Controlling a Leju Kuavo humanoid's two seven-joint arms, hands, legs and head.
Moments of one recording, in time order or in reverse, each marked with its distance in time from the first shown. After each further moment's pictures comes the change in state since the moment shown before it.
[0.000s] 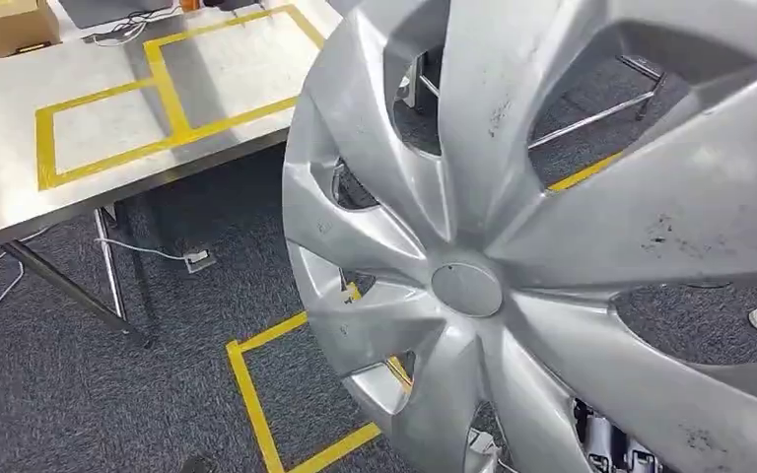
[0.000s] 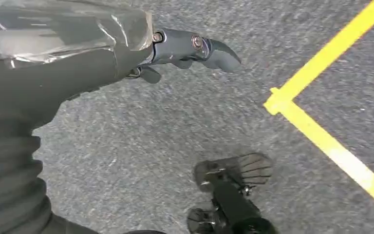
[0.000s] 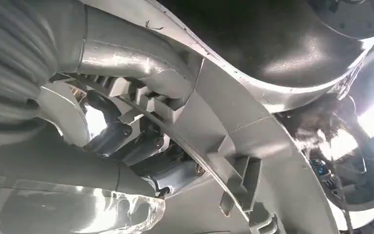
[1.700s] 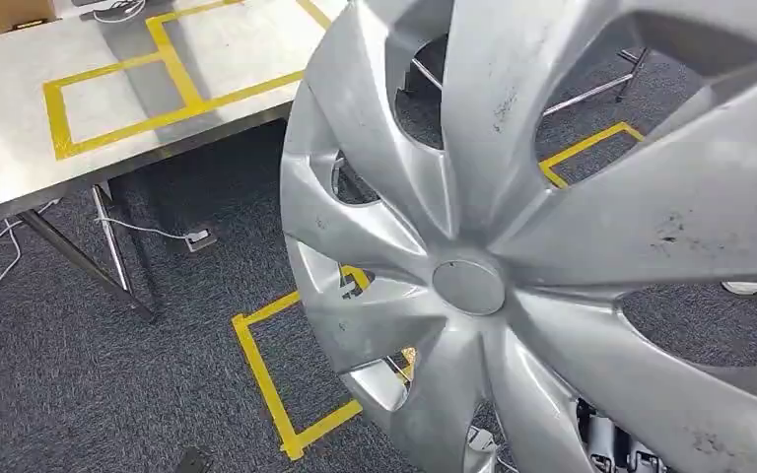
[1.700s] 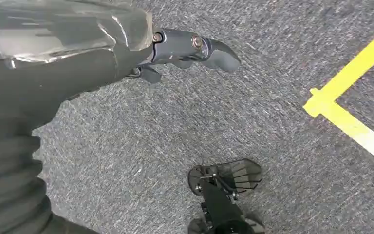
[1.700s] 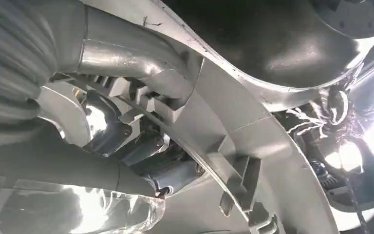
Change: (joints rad) left arm -0.020 -0.003 -0.015 0.003 0.019 -0.010 0.011; right arm -0.004 0.012 -0.011 -0.005 0.010 0.005 0.000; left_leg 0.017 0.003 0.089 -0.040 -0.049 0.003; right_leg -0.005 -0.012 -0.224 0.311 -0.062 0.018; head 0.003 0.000
